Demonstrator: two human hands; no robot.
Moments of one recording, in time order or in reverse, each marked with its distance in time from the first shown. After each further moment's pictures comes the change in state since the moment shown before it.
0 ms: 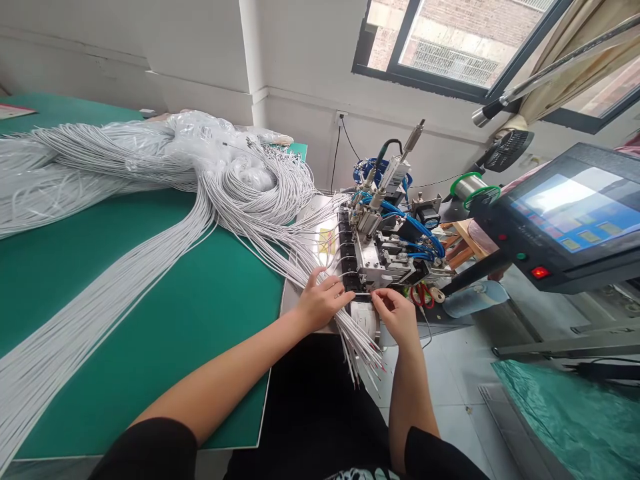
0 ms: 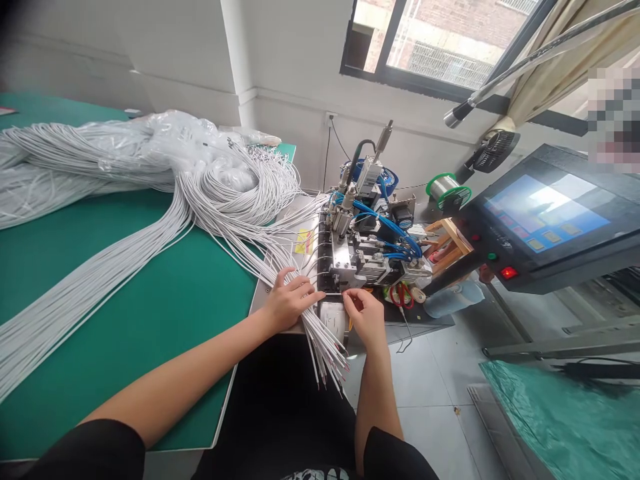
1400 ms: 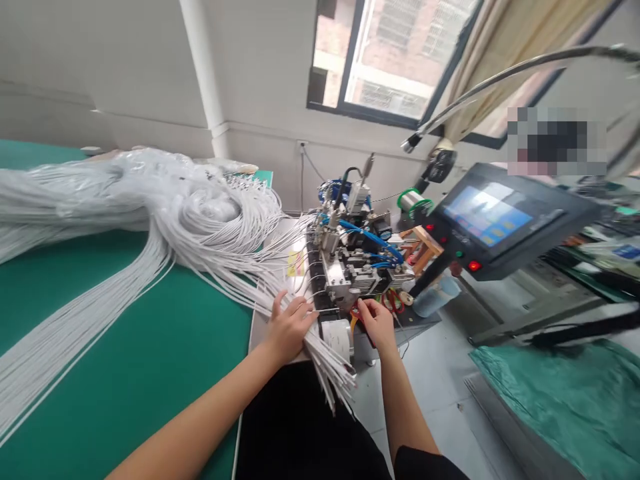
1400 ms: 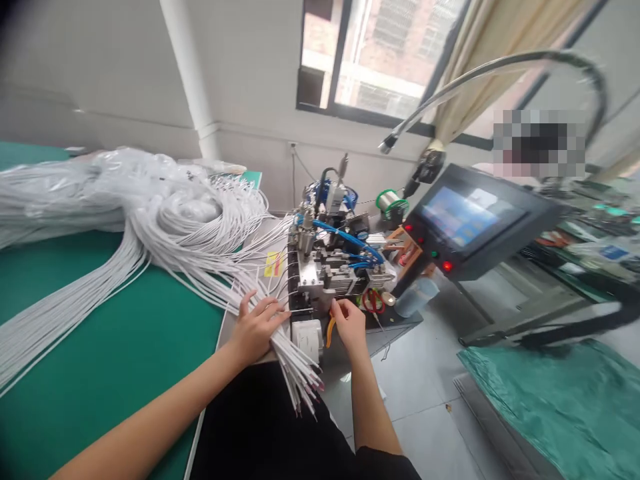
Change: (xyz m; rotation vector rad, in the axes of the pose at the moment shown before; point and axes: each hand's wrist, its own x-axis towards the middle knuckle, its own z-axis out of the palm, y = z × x) left_hand -0.006 0.005 0.003 -0.064 0.008 -0.104; right_hand 0.009 0.030 -0.009 0.182 0.168 0.185
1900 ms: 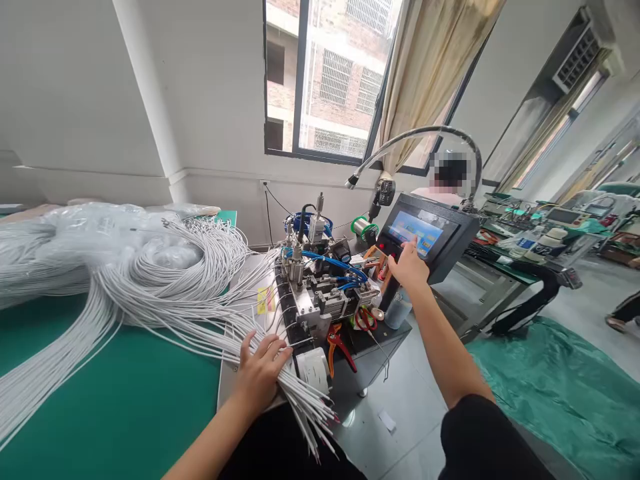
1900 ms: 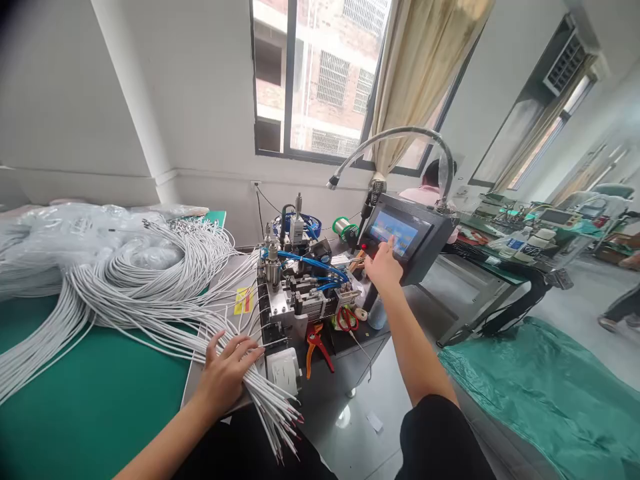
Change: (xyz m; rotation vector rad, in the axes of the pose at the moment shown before) left_hand -0.006 0.002 0.002 -0.087 0.006 -0.051; right_hand 0.117 -0.089 -0.163 -1.032 0.436 0.084
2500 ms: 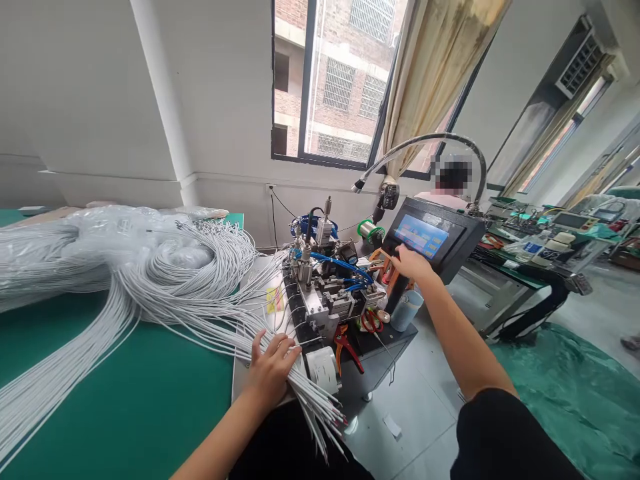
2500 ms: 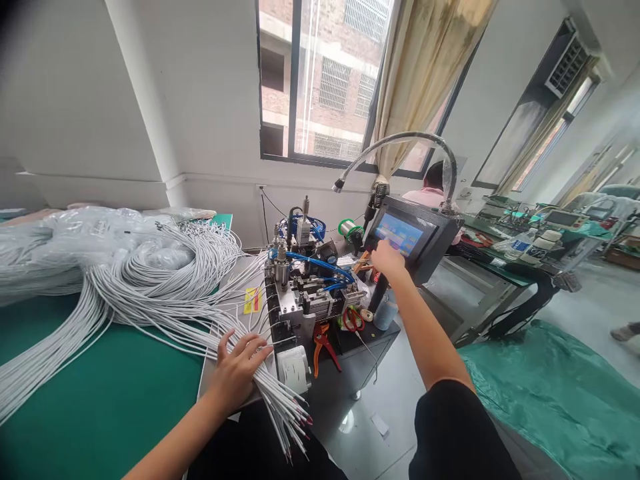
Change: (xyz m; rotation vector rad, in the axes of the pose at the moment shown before) left_hand -0.001 -0.001 -0.004 -0.010 -0.002 0.006; right_hand 0.030 -0.011 -0.017 -0.002 -0.241 -0.097
